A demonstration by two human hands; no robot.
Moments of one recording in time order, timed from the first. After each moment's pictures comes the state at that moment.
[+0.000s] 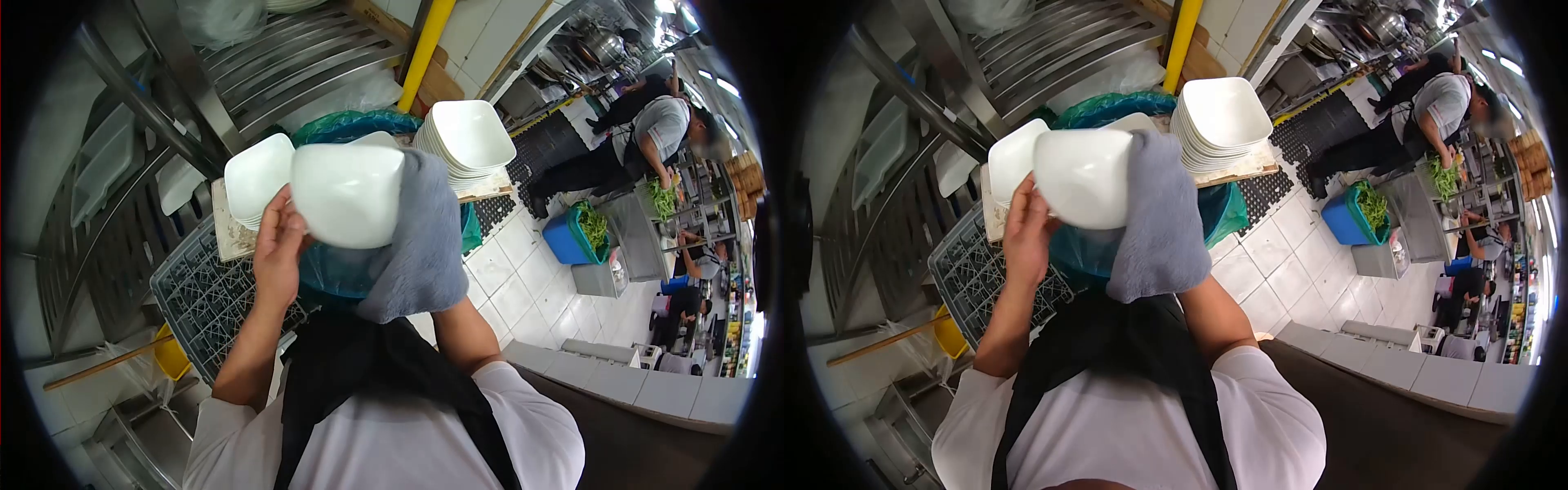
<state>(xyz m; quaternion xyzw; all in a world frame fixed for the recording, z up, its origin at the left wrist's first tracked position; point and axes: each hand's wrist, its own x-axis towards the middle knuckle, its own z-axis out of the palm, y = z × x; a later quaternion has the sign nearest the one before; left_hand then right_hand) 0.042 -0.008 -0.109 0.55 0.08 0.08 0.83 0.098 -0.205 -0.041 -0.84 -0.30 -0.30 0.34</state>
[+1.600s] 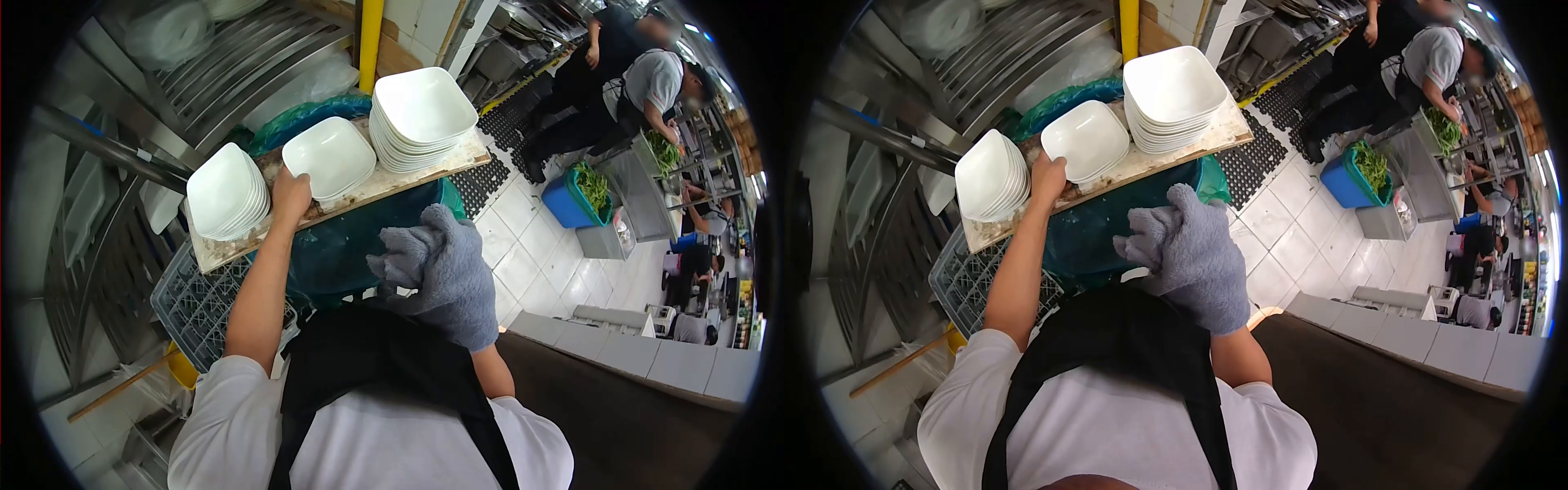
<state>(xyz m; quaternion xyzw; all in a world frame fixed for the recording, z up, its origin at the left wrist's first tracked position) 0.187 -0.037 -0.223 0.85 0.17 0.08 0.50 0.035 -0.307 -0.030 -0.95 -0.18 -0.07 0.26</state>
